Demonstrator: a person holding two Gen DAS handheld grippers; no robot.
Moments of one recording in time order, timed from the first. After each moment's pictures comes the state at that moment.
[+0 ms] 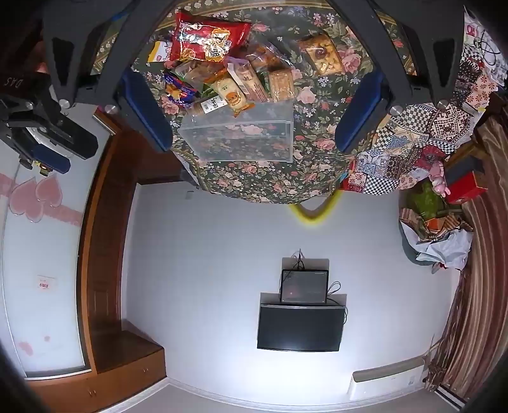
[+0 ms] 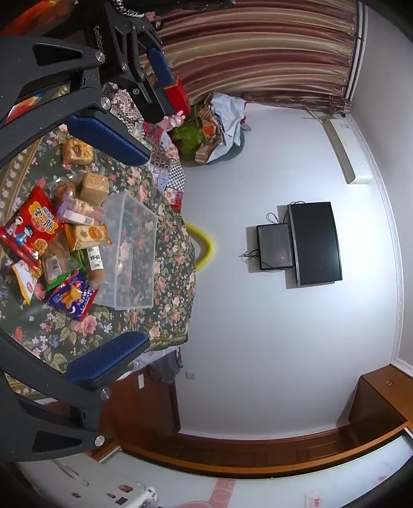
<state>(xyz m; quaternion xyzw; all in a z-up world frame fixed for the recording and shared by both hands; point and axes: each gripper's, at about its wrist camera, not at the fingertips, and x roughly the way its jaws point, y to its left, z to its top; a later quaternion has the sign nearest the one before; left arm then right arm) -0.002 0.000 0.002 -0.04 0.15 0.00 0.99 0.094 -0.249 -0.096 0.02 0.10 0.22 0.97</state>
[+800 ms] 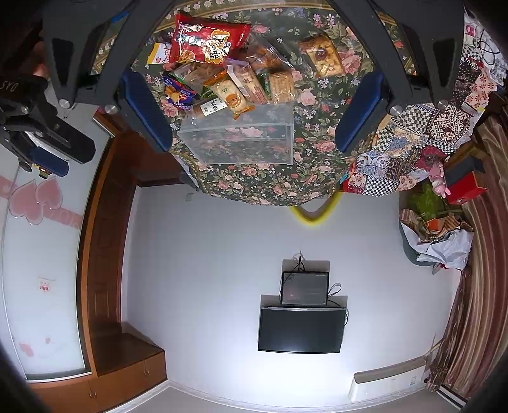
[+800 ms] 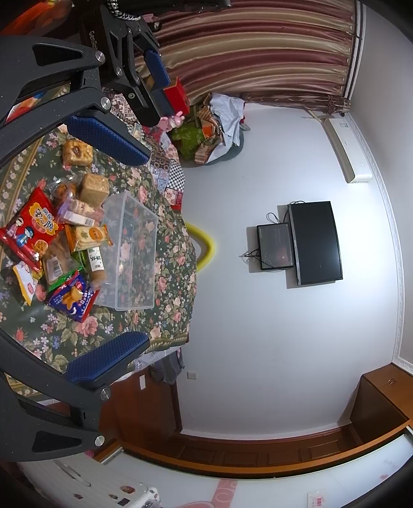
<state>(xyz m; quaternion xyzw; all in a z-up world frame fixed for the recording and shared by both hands) -0.001 -0.001 -0.001 -0.04 0.15 0.00 0.99 0.094 -0.248 -0.096 0.02 0.11 0.22 0.97</state>
